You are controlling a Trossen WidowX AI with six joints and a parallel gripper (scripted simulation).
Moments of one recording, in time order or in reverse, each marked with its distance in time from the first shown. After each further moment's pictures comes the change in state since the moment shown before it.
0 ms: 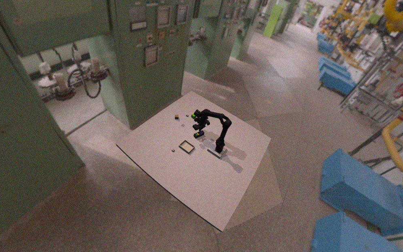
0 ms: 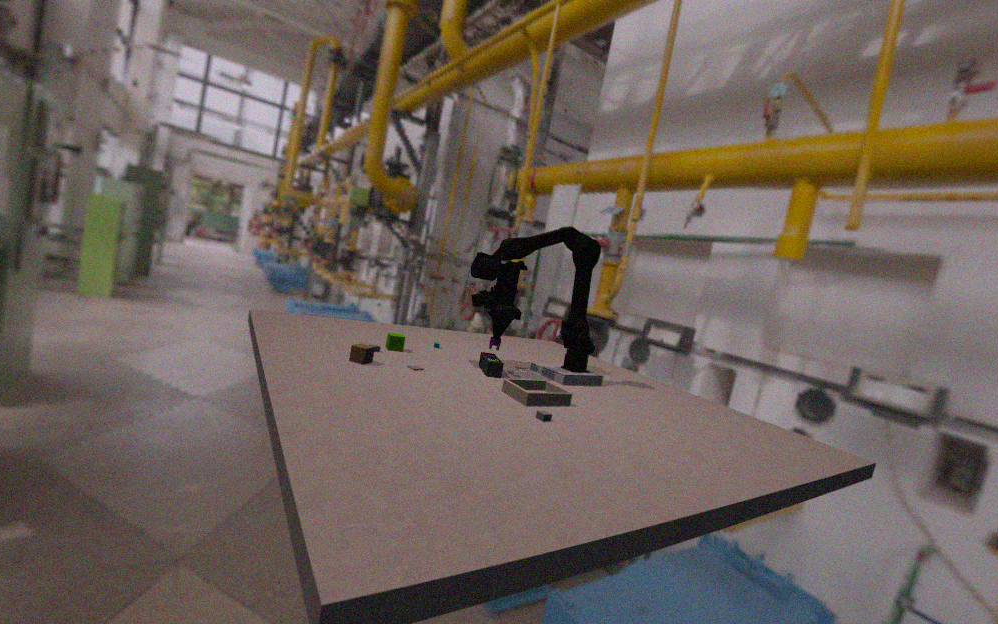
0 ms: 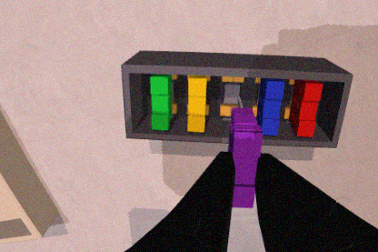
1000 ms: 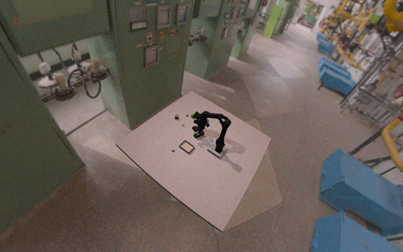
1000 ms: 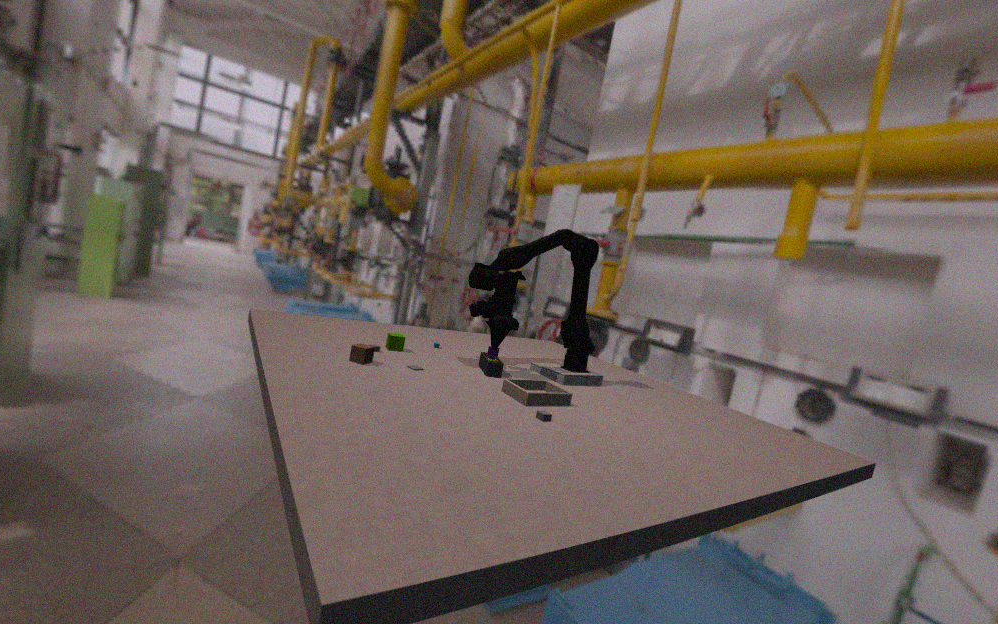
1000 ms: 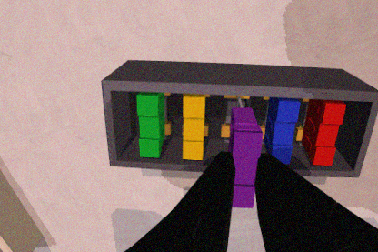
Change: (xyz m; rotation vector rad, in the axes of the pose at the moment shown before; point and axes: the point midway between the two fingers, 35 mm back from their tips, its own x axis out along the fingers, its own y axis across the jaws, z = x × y) arm 0.028 0.000 0.000 0.000 0.000 0.000
